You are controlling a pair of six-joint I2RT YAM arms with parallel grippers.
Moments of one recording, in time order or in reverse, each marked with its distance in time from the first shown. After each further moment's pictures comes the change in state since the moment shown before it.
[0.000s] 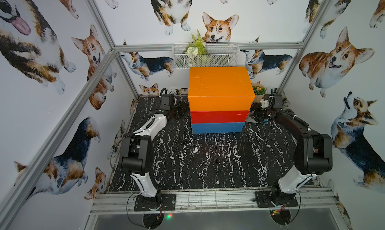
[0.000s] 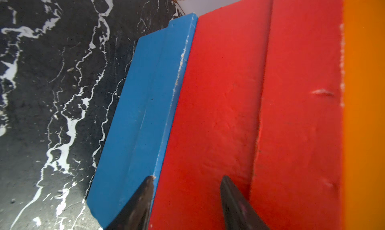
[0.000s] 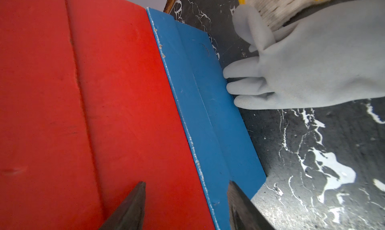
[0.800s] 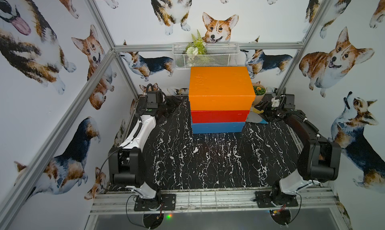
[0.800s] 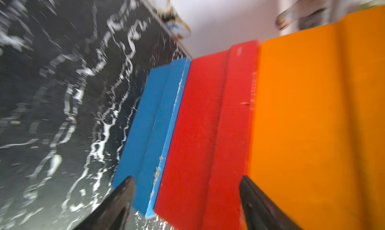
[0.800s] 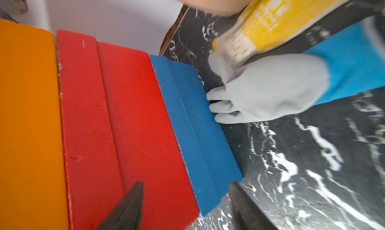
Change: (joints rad) left arm 0.126 -0.241 0.006 -0.177 -0.065 0.108; right arm -0.141 -0.129 -0.042 -0.055 0.020 -0.053
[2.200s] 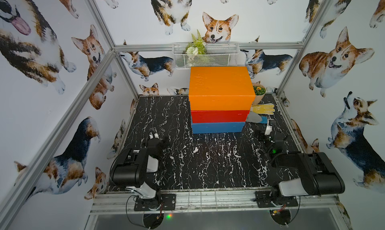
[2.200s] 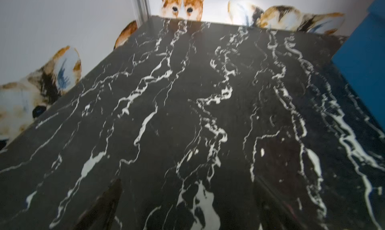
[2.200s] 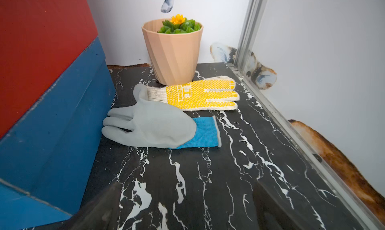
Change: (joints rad) left arm 0.047 0.059 -1.058 1.360 -0.658 0.786; right arm 0.208 -0.083 -0.930 1.312 0.750 -0.729
